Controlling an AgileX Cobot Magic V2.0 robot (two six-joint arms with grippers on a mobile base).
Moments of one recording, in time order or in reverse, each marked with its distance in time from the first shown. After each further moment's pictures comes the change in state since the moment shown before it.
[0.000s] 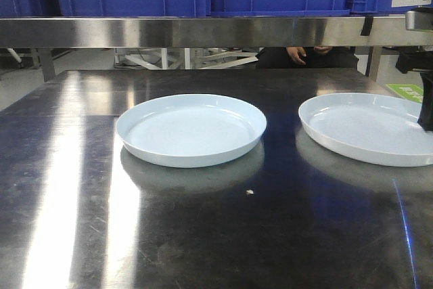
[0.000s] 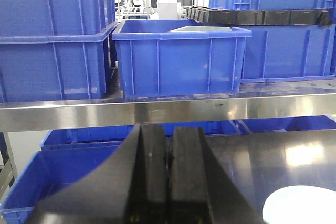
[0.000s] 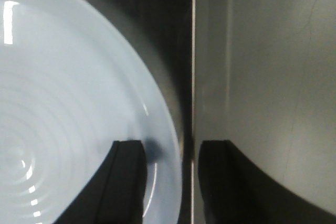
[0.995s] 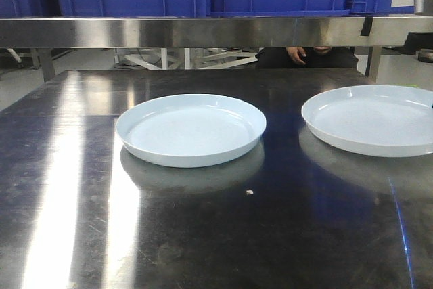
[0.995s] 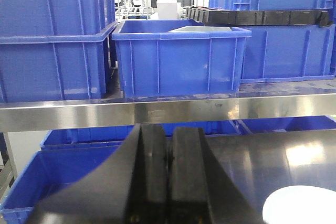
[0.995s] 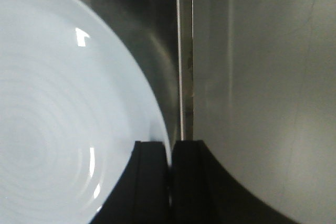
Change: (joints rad) left arm 0.000 0.000 0.000 0.000 0.000 0.000; right arm -0.029 0.000 -0.099 0.023 0.114 -0.004
